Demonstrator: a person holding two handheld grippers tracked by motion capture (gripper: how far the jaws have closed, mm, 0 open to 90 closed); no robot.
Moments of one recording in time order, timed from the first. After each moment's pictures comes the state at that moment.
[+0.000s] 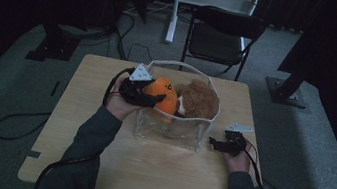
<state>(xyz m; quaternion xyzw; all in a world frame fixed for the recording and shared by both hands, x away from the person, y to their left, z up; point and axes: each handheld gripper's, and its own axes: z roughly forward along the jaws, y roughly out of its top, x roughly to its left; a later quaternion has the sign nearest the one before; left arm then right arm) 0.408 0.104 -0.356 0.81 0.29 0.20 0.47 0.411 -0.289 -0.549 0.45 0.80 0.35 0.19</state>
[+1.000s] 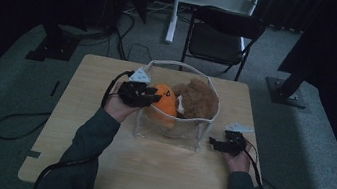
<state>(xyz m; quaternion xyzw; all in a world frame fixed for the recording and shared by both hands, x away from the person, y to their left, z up) 0.409 0.111 -0.370 0.83 0.30 0.15 0.45 0.411 -0.289 -0.549 0.45 0.80 0.35 0.19</state>
